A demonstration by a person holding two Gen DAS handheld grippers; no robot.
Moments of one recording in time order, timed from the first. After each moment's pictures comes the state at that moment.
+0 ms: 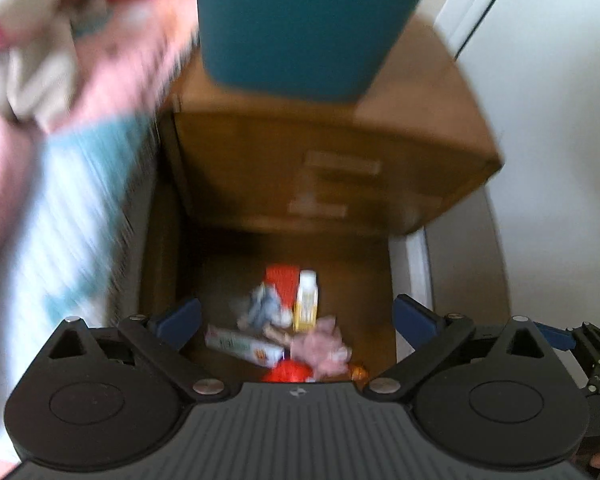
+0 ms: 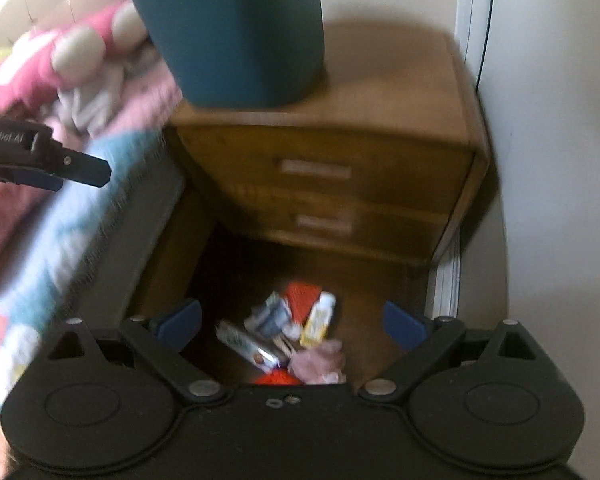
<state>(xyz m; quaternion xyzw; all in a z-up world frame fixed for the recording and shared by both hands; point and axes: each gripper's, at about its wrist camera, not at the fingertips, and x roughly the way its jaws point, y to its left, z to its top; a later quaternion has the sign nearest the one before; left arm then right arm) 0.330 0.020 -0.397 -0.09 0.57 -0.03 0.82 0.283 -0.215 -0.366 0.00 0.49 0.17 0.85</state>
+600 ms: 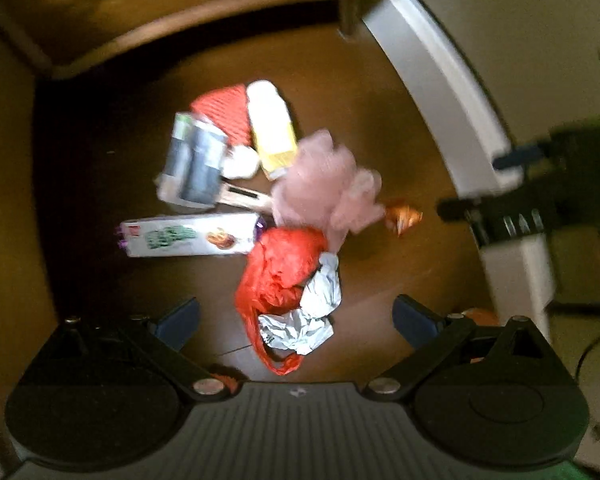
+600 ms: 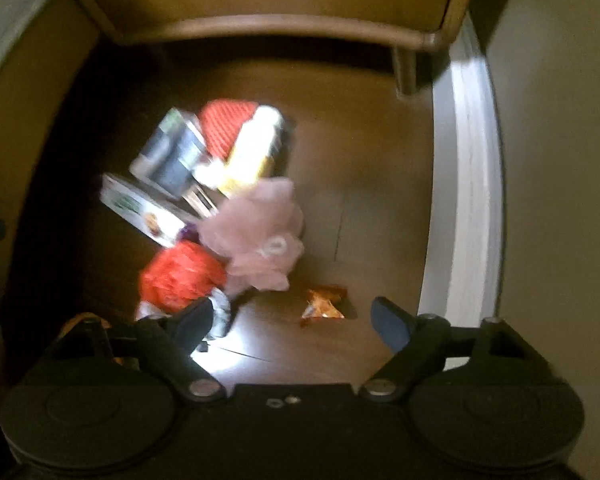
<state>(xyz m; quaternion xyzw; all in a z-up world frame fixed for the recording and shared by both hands) 0.246 -0.081 -0.713 0.09 0.65 -0.14 0.74 0.274 -0.236 -0.681 -0.01 0.62 0.12 0.77</state>
